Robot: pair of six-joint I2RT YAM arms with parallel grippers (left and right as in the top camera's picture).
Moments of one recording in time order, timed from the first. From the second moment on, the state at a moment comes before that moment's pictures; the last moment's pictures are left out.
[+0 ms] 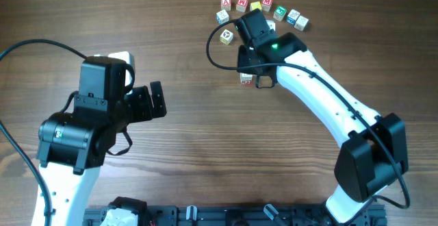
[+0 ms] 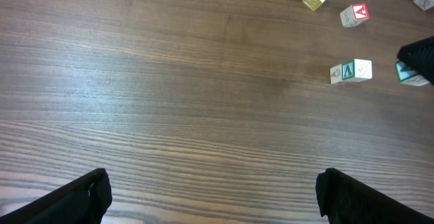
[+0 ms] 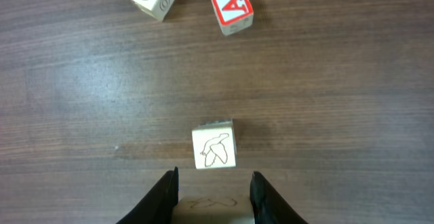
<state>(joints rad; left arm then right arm) -0.22 1.08 1.30 -1.19 -0.06 -0.34 0.52 1.84 1.51 -0.81 0.16 0.56</state>
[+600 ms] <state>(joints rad) -0.22 1.08 1.30 -1.19 -0.06 -0.34 0.52 1.97 1.46 -0.62 0.16 0.48</state>
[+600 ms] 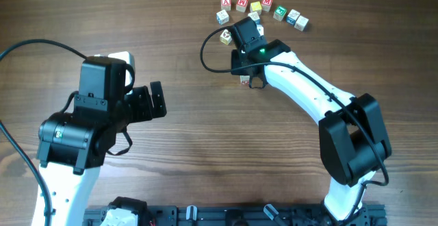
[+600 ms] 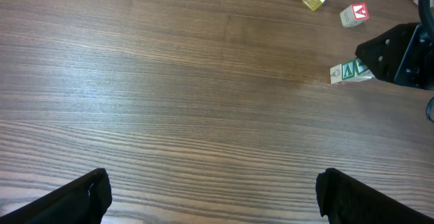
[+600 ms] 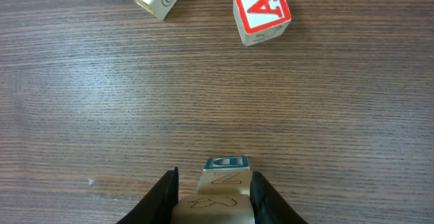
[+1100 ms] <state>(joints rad) -0.22 1.08 1.30 -1.19 -0.06 -0.34 0.52 1.97 1.46 -0.62 0.17 0.47</state>
